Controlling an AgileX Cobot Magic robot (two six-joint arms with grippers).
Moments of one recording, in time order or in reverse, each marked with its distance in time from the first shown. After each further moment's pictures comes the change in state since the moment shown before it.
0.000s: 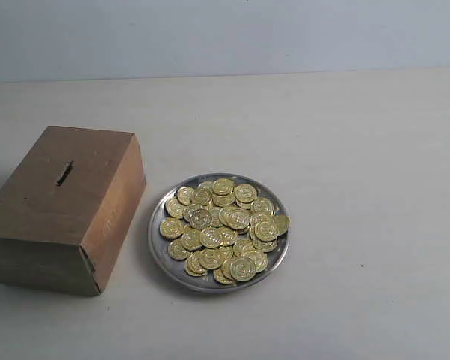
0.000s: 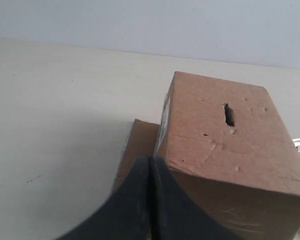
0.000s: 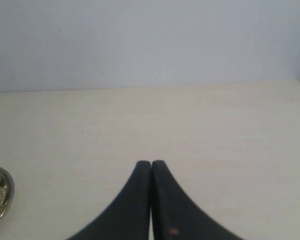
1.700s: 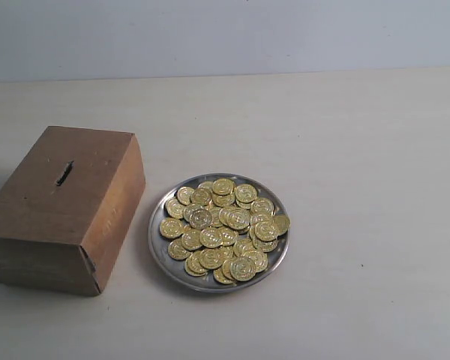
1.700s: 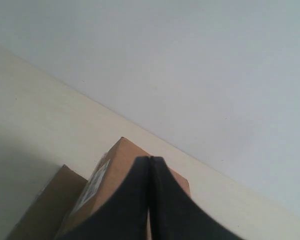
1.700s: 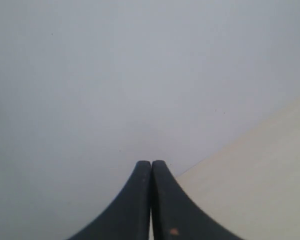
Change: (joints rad) left arm 0.000 0.000 0.000 -0.424 -0.217 -0.060; right arm 0.000 0.000 0.000 0.363 -0.303 0.251
